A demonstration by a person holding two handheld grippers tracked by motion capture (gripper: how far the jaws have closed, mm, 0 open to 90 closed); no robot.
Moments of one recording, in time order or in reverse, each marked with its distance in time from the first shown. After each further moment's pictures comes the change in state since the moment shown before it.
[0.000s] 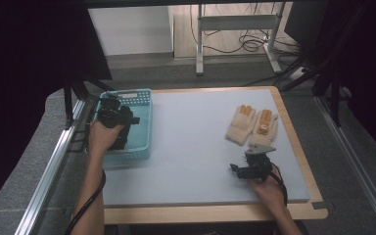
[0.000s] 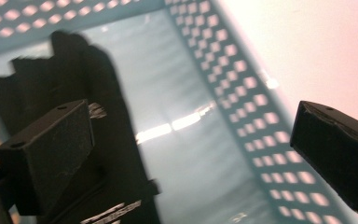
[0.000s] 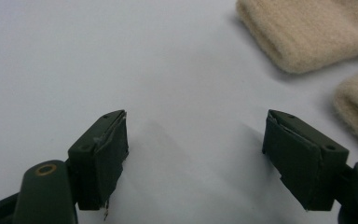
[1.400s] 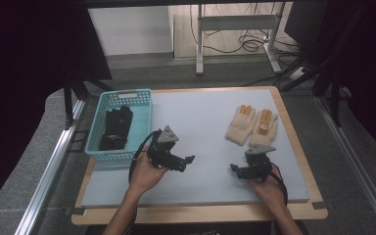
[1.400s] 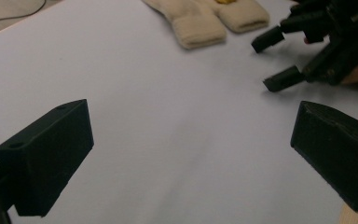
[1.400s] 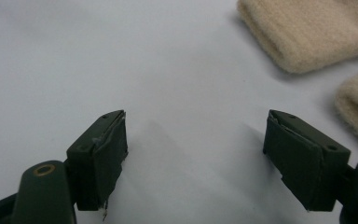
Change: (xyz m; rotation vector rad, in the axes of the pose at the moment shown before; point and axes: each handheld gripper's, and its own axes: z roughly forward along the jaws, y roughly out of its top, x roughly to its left) left arm -0.191 -0.071 0.007 -0.212 -0.267 0.483; right arm 0.000 0.000 0.000 0.002 0.004 0.000
